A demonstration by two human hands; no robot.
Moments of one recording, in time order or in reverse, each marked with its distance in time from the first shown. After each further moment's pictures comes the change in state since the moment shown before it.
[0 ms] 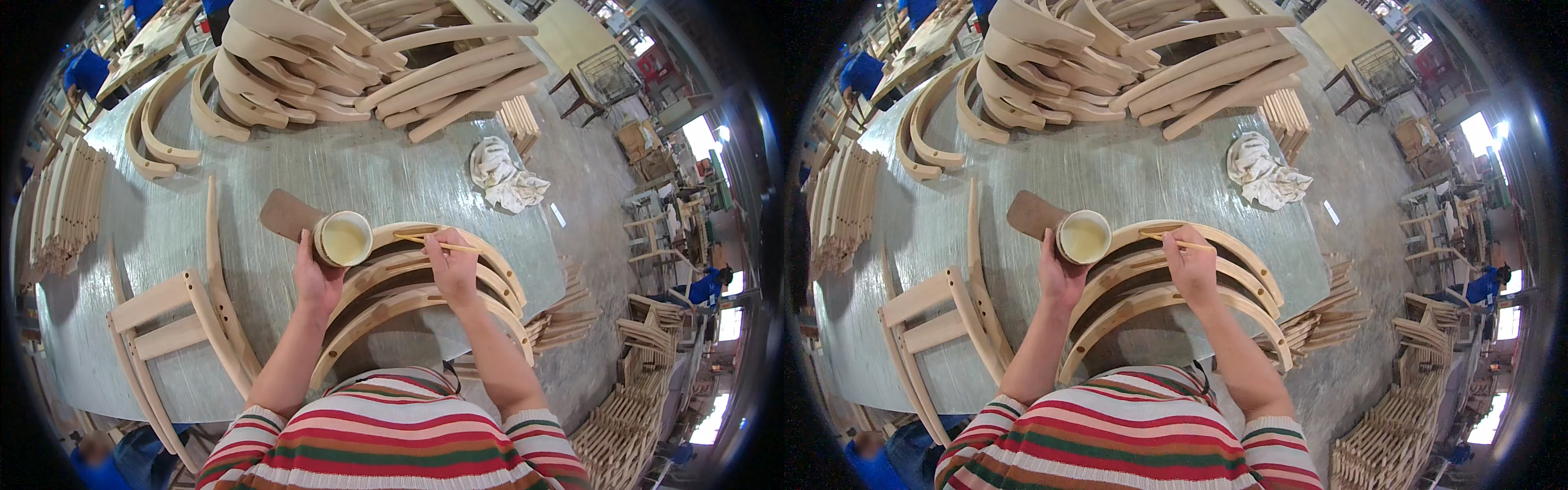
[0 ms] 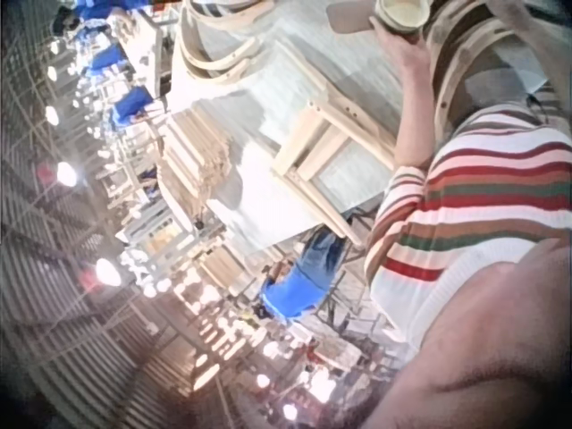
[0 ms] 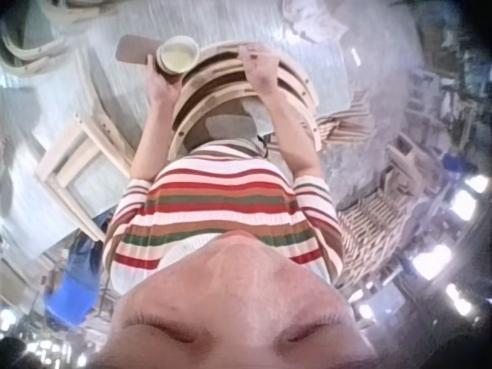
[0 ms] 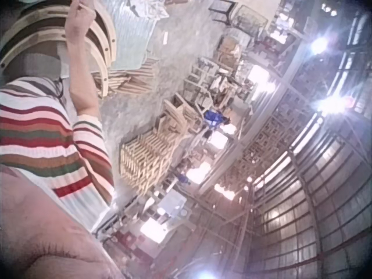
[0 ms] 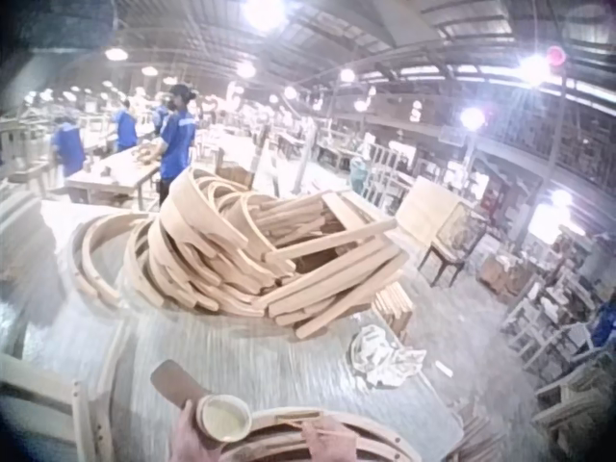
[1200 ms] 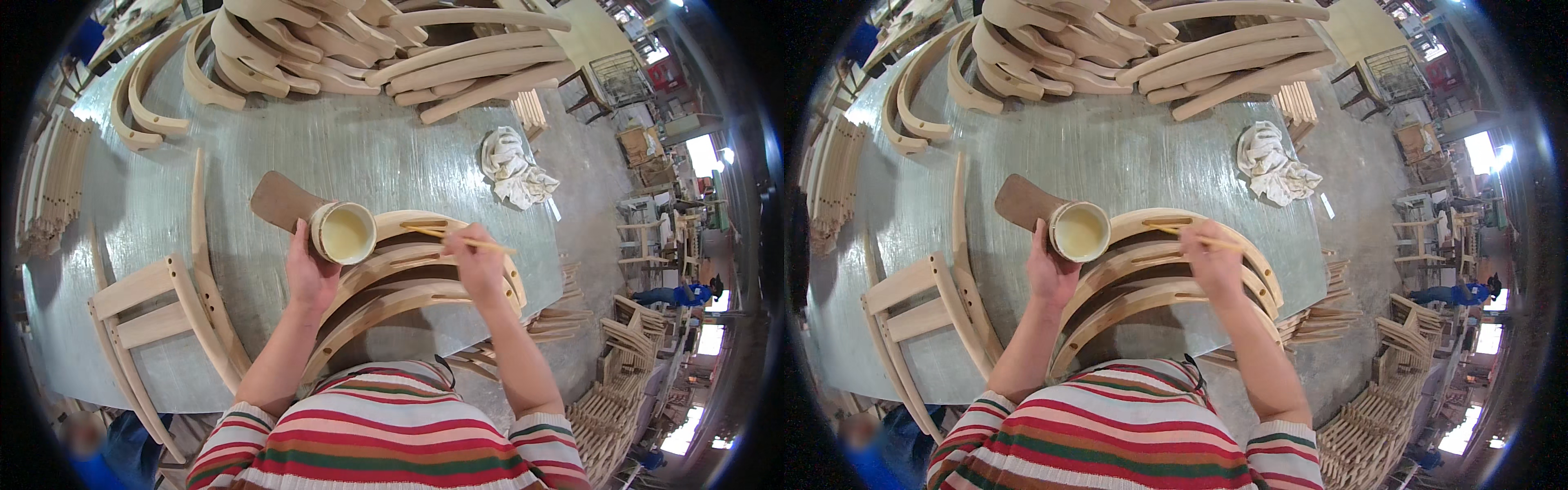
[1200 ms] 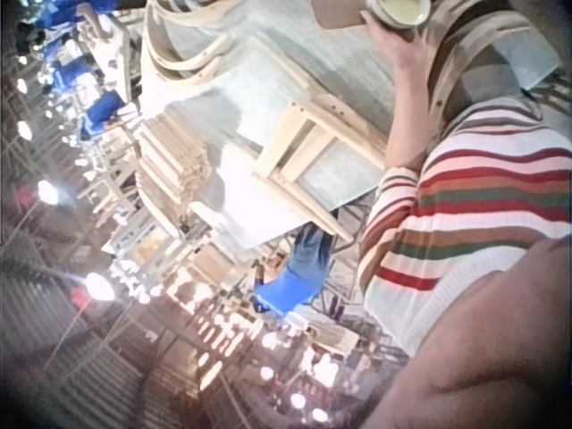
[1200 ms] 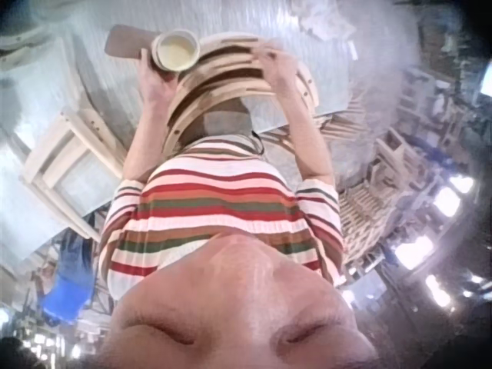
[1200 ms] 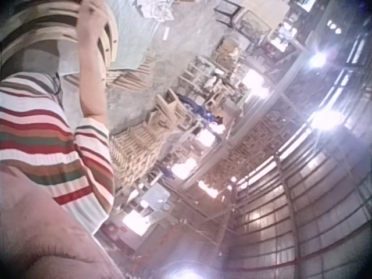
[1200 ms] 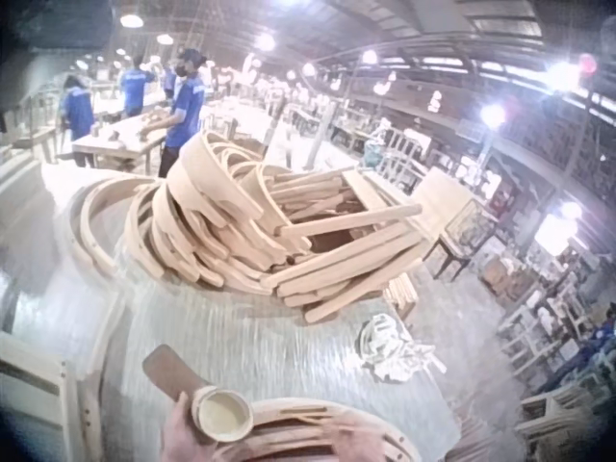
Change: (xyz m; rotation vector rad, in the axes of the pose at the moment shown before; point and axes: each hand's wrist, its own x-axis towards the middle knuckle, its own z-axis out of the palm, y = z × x) left_hand -0.003 0.008 0.001 -0.029 -0.046 -0.017; right_hand 0.009 -0.003 -0.022 -0.092 -0.099 0.108
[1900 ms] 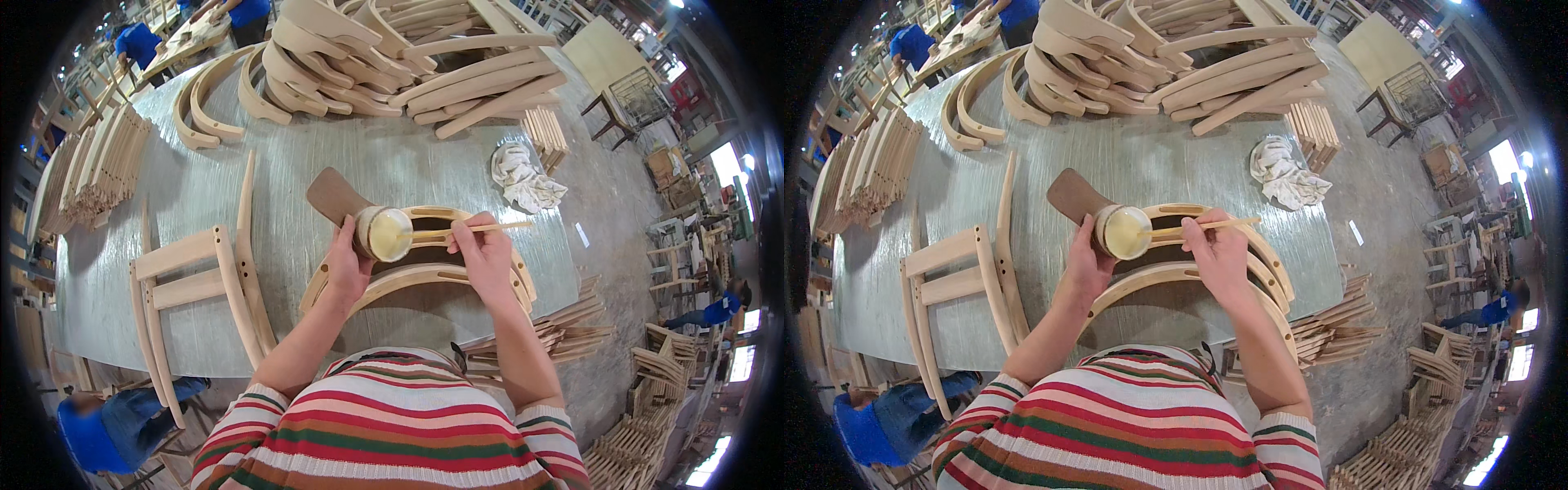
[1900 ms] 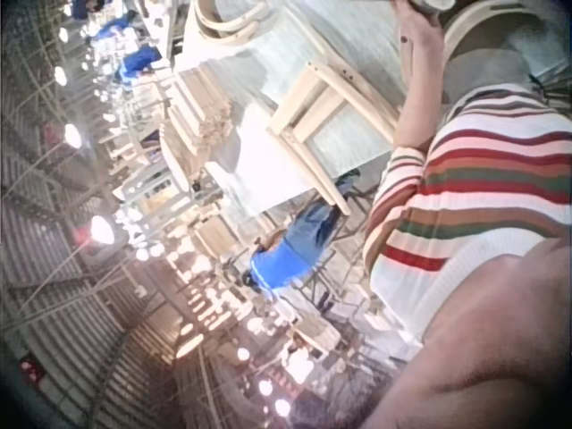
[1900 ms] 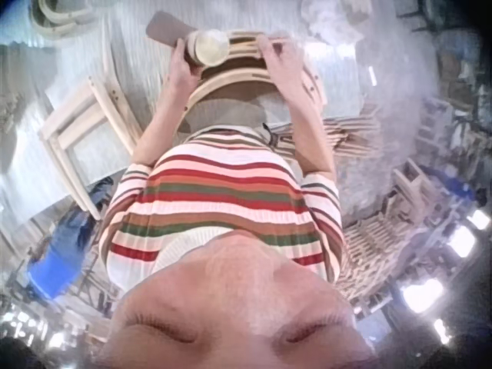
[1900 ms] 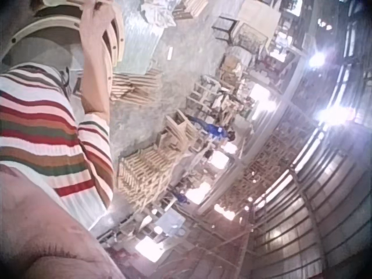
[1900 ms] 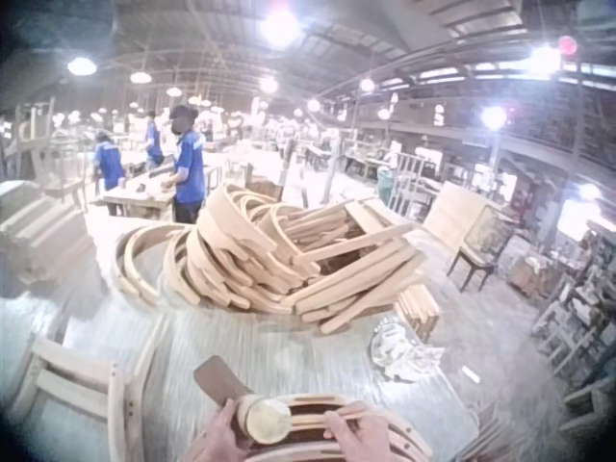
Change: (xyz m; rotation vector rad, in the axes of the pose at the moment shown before) left_hand -0.053 -0.026 0.021 0.160 -0.003 0.045; right_hand -0.038 -0.060 -0.024 0.349 -0.048 -0.110
